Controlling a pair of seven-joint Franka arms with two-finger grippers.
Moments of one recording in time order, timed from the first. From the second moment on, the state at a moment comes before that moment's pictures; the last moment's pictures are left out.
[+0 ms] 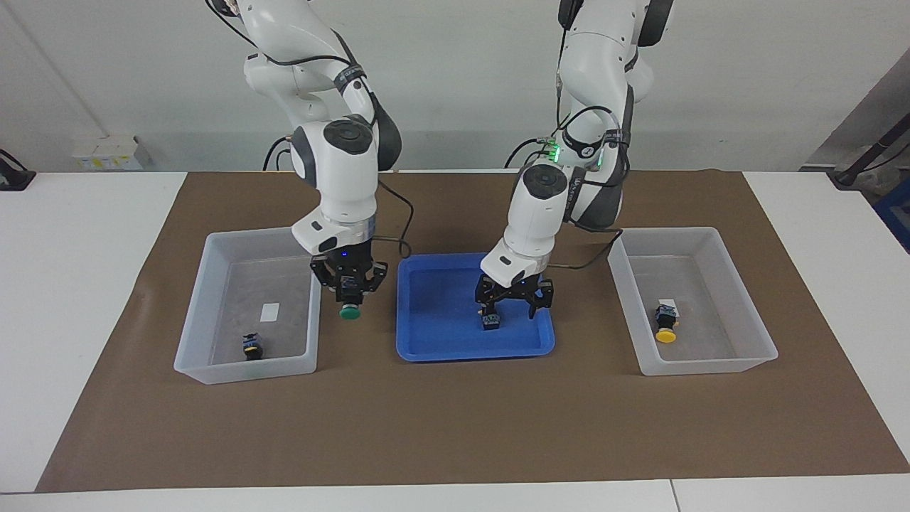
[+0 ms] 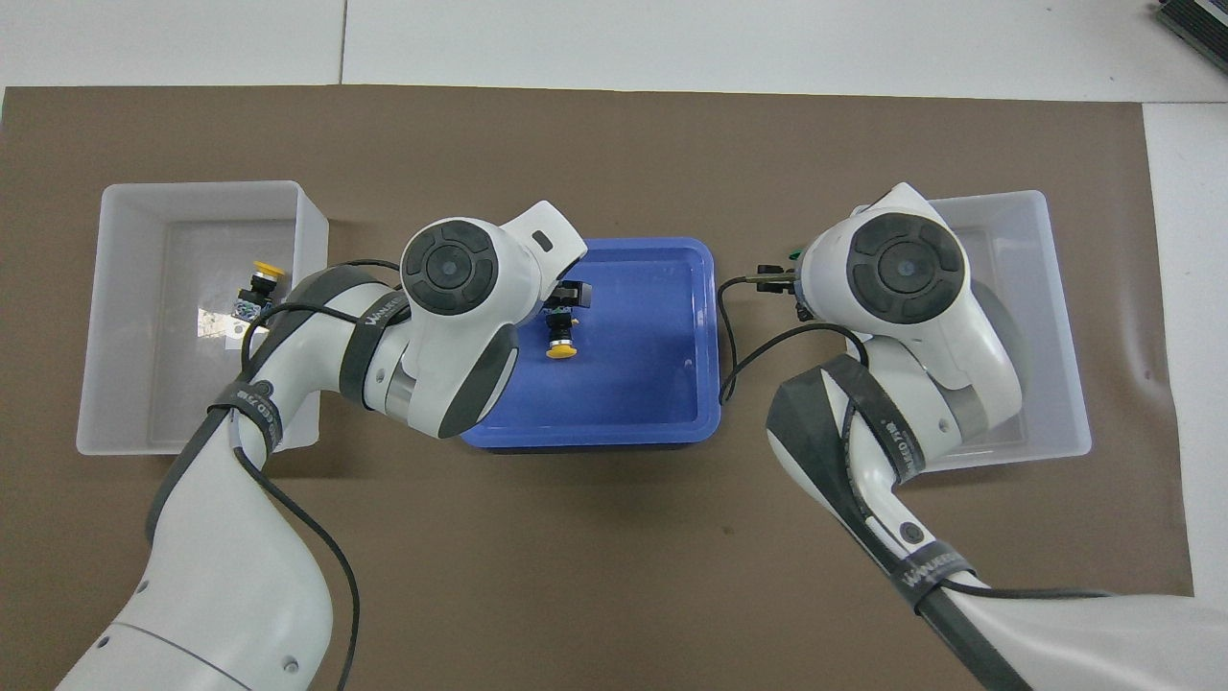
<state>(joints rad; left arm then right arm) -0.61 0.43 0.08 -1.76 -0.03 2.38 -0.37 0.11 0.22 0.21 -1.86 -0.33 2.21 0.56</state>
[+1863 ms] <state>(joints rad) -0.69 0.46 0.08 -1.82 -0.03 2.43 -0.33 -0.15 0.40 0.21 -1.89 -0.18 2.46 0.17</state>
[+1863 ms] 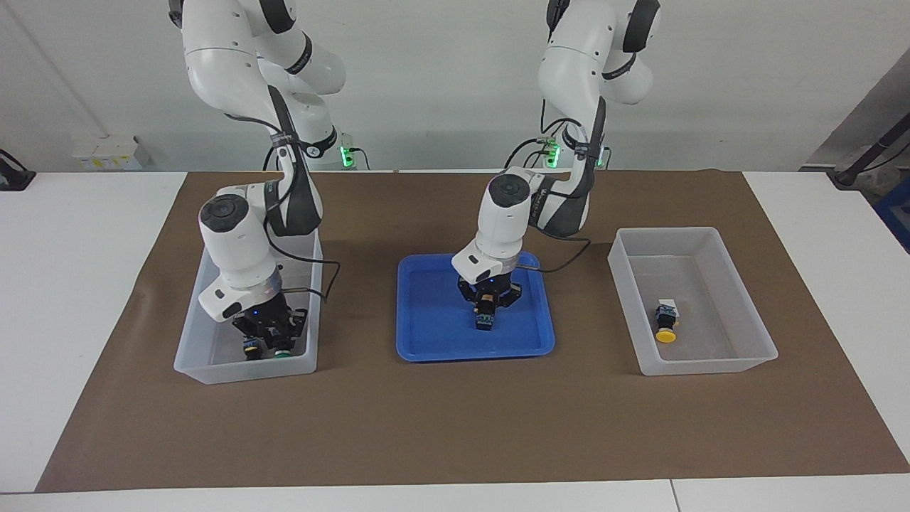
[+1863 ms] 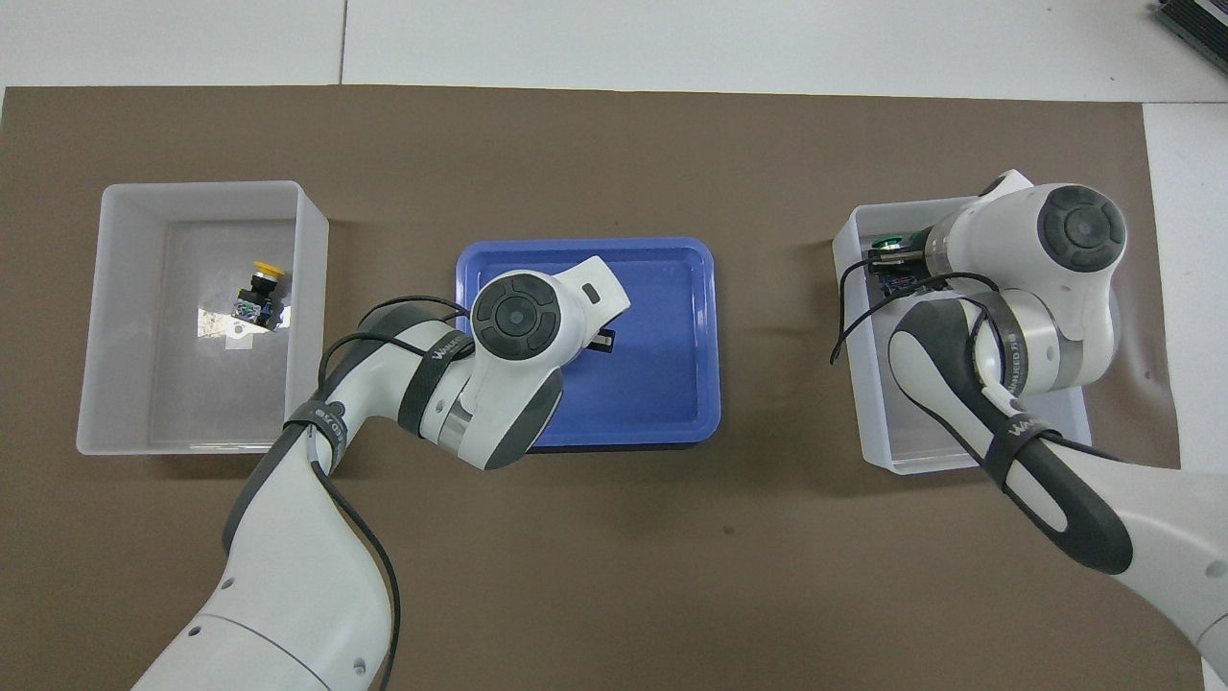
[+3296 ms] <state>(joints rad) -0.19 0.44 0.10 -1.43 -0.03 1.90 0.12 -0.17 0.06 0.22 -1.77 -0.10 1.97 0.16</state>
